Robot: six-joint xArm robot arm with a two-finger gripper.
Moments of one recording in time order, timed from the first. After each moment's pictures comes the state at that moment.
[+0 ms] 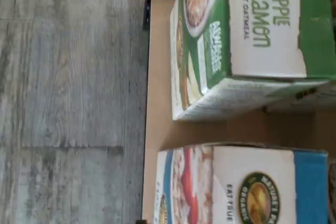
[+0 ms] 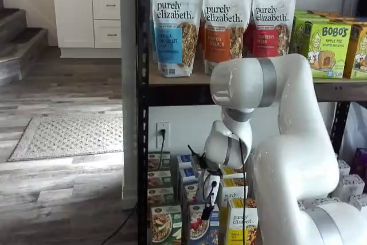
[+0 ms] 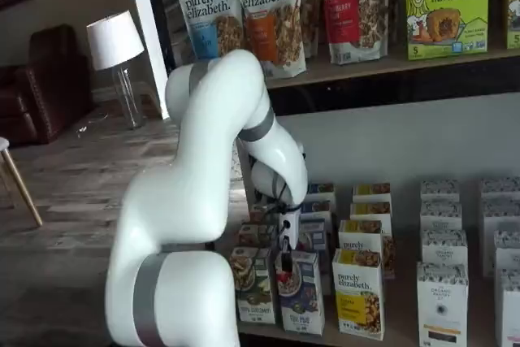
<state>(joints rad) 0.05 0.88 -1.39 0.39 0.46 -1.86</state>
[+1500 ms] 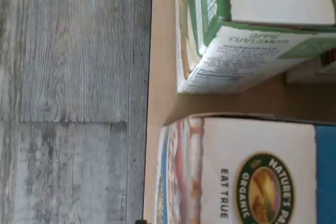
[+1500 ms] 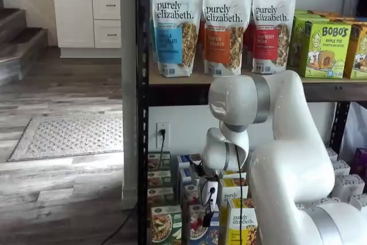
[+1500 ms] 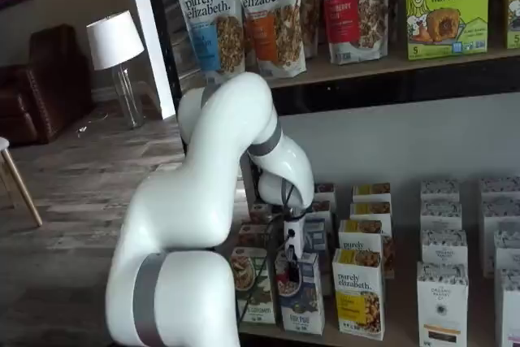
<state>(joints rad) 0.04 1.03 -1.56 0.21 0.54 -1.71</state>
